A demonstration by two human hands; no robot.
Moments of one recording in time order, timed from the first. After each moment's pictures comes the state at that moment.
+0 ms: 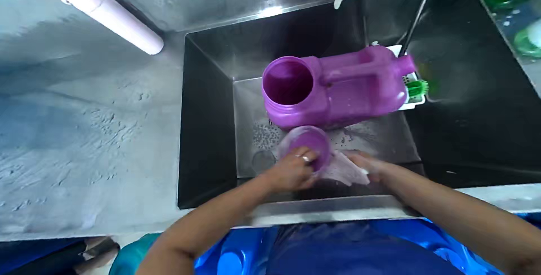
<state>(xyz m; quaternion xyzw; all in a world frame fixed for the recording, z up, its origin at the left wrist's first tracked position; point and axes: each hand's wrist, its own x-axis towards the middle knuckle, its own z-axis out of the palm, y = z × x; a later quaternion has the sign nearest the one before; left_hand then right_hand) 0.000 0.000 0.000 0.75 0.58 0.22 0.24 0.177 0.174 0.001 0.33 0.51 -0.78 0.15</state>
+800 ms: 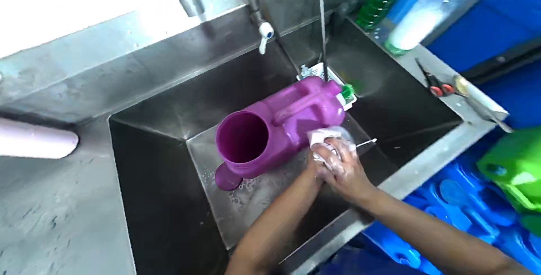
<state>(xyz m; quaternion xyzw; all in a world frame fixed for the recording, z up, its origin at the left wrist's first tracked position) 0.076 0.127 0.028 0.12 0.51 0.55 0.65 0.184 0.157 0.021 0.38 0.82 -0.26 -0.33</state>
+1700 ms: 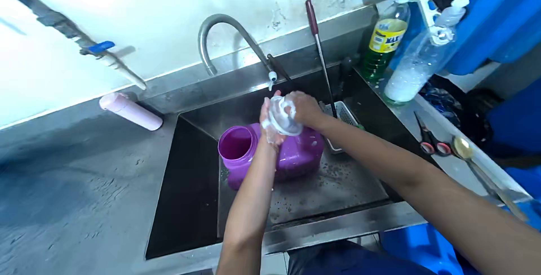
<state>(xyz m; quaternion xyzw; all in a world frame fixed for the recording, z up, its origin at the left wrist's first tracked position) 0.044 0.217 0.110 0.25 0.41 0.75 0.46 0.123 0.325 0.111 0.14 0.90 -0.30 -0.28</state>
